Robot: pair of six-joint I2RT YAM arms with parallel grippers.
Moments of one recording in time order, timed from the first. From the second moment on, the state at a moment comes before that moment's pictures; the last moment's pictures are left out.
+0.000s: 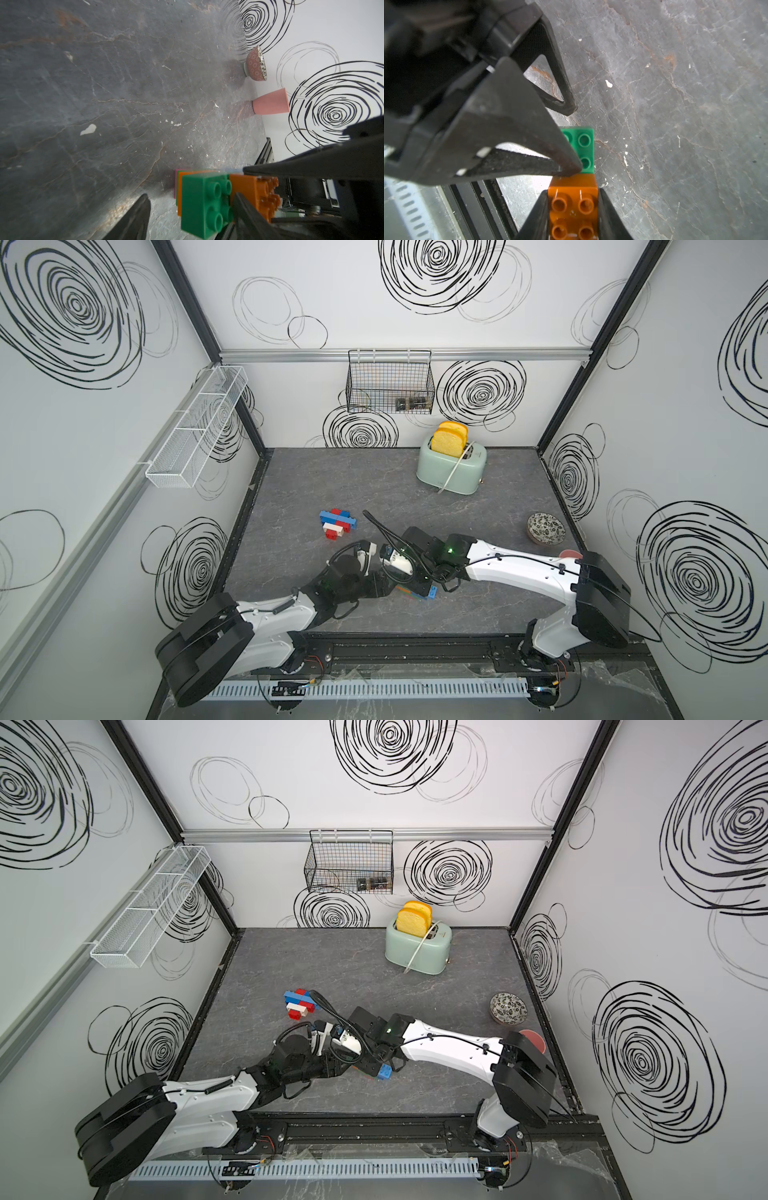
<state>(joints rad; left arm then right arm) -0.75 1.18 0.20 0.46 0.32 -0.91 1.10 1.55 1.09 -0.72 -0.04 -0.10</state>
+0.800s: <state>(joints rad) -0.66 1.00 0.17 0.31 0.33 -0.91 1.13 1.50 1.05 -0.69 0.00 -0.10</state>
